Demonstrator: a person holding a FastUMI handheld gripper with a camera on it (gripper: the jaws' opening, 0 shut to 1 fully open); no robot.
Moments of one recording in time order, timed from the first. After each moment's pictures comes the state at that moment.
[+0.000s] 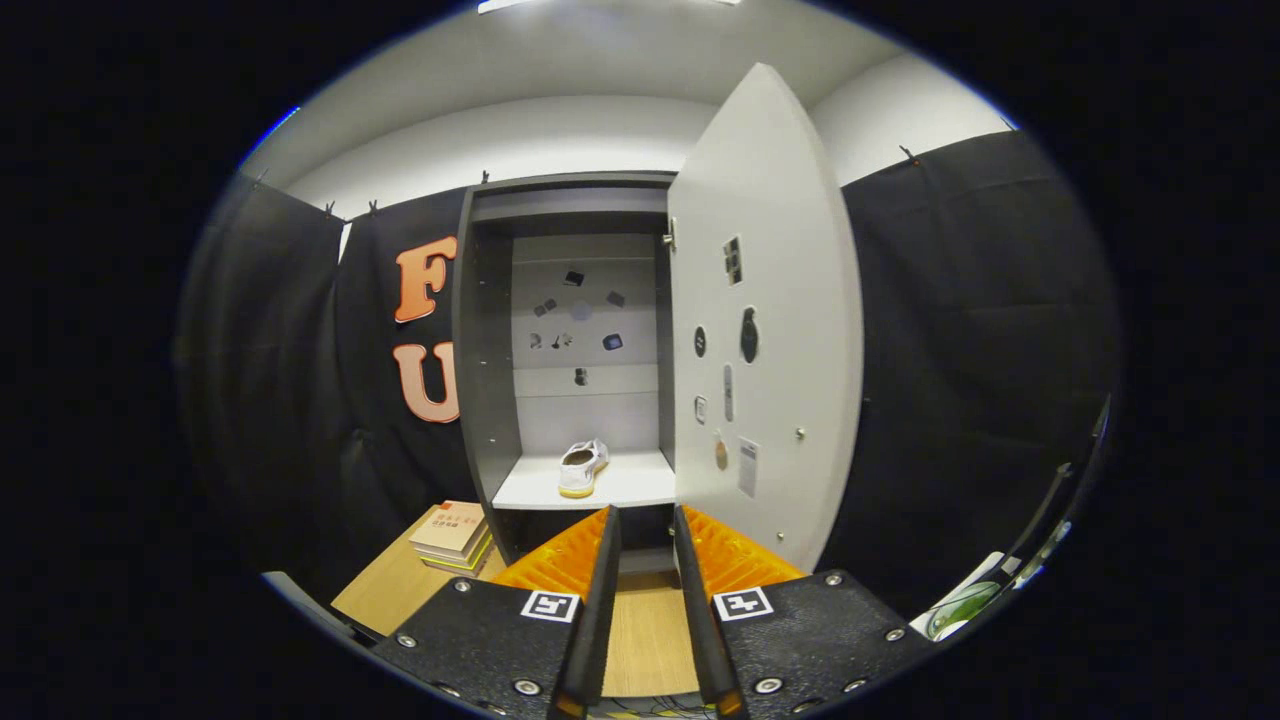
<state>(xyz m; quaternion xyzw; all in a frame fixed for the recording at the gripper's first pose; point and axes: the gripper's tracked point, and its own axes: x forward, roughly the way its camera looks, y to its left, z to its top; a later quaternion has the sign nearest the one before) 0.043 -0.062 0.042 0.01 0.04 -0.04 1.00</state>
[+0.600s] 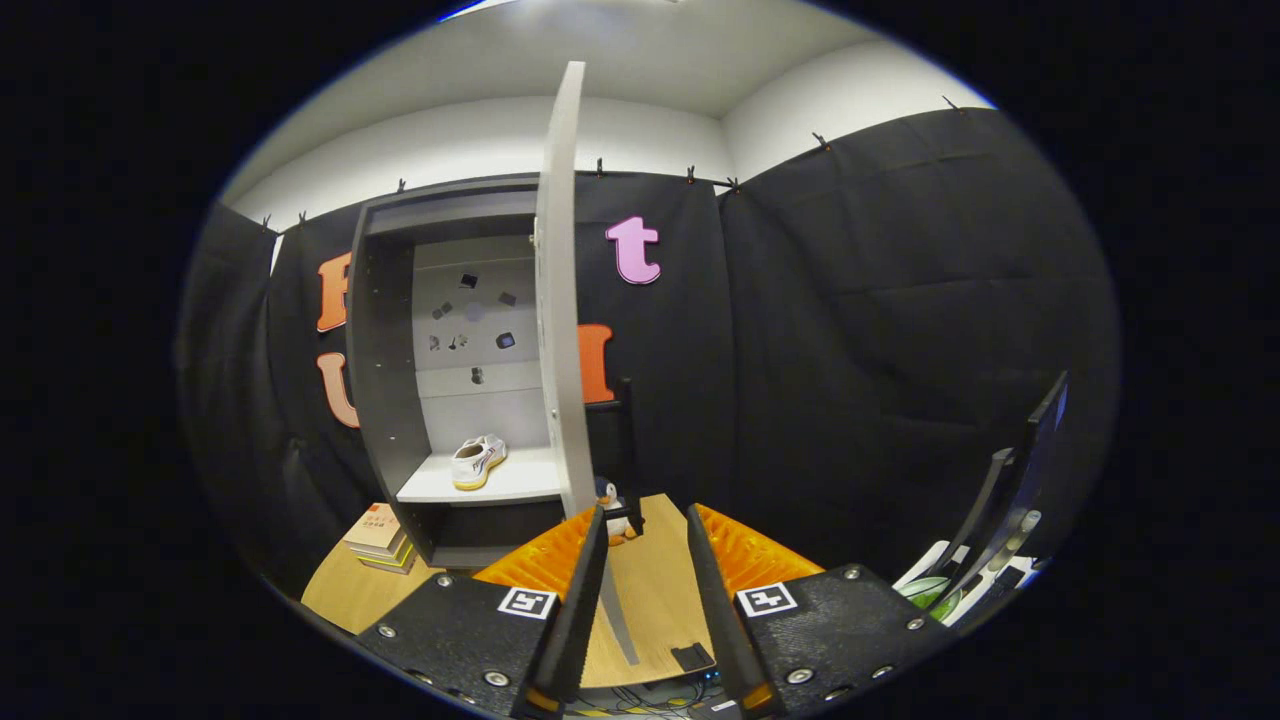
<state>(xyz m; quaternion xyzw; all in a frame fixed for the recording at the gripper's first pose) 0.031 -0.197 0.025 0.03 0.05 -0.12 0.99</state>
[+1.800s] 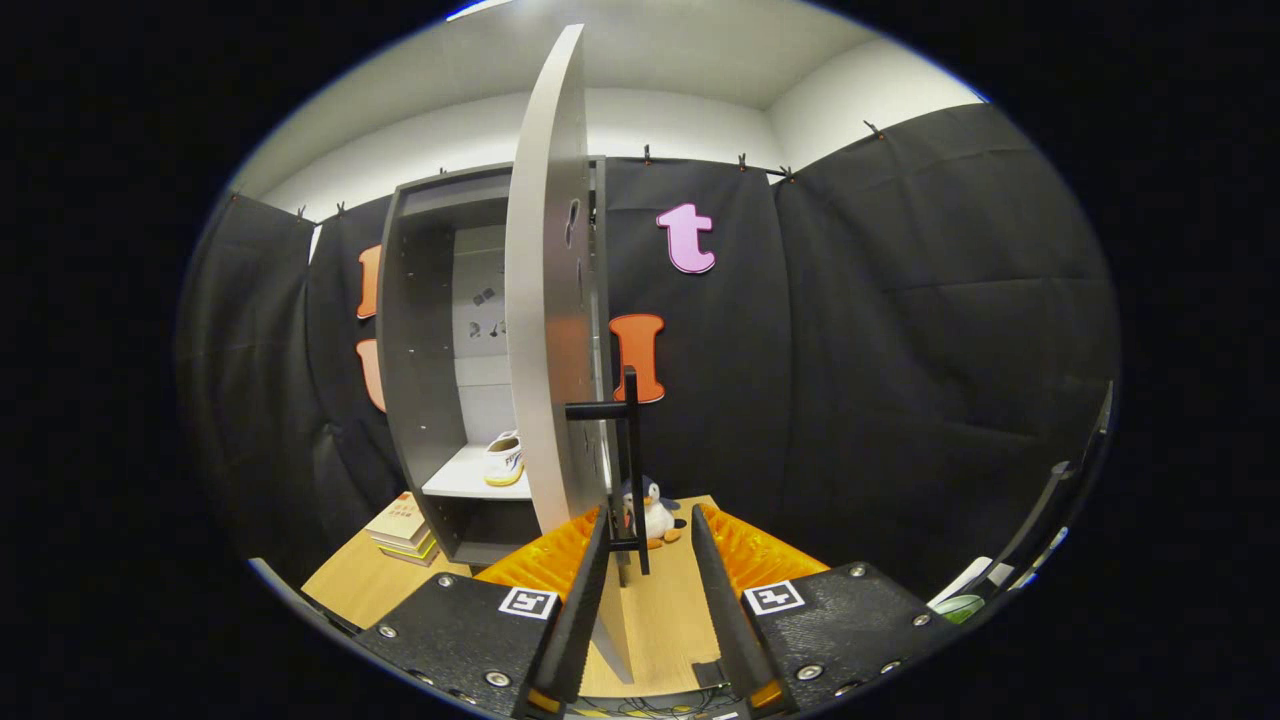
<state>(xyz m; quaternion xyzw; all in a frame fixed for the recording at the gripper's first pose) 0.080 -0.158 0.018 0.01 0.05 -0.03 1.00</state>
